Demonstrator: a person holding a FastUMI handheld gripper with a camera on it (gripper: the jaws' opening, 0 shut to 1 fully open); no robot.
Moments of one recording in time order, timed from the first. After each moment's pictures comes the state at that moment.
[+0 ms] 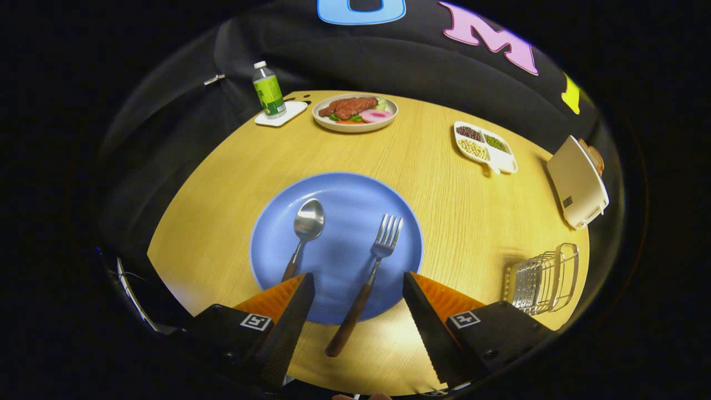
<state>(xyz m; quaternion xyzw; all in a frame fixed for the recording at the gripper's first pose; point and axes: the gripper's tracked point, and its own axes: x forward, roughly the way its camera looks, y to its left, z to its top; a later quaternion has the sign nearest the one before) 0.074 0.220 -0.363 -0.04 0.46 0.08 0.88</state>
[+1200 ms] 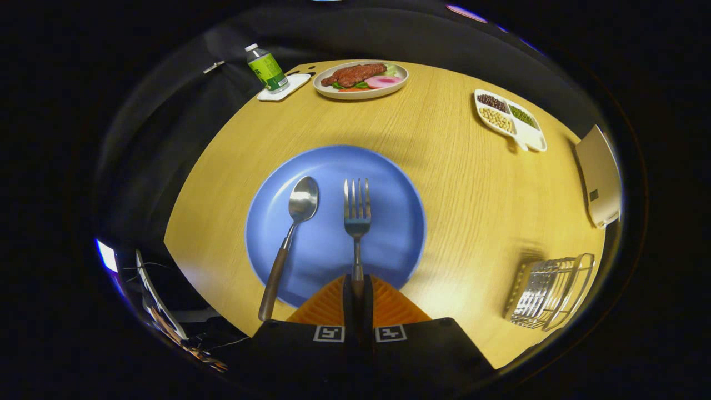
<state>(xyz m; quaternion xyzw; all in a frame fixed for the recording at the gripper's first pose) 0.070 0.198 -0.349 -0.04 0.54 0.14 0.83</state>
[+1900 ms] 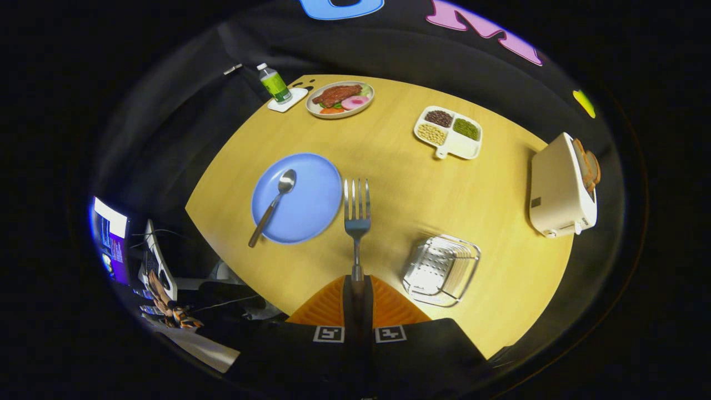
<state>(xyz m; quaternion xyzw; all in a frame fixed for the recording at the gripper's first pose) 0.024 0.044 -0.239 -0.07 0.56 0.17 0.81</state>
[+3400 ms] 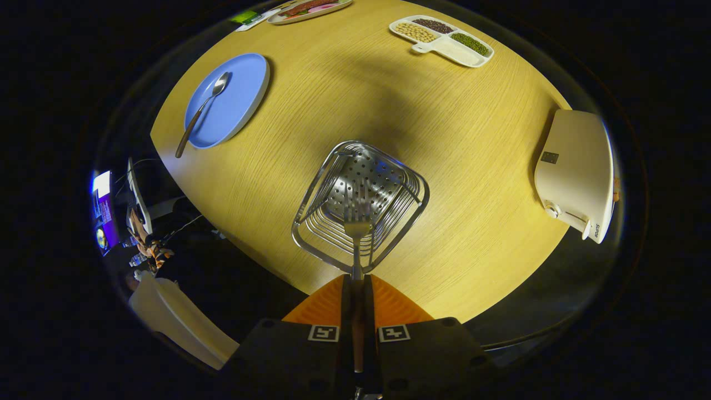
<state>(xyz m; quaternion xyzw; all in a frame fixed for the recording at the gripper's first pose) 0.012 -0.060 -0.303 -0.16 0.76 0.16 0.61</state>
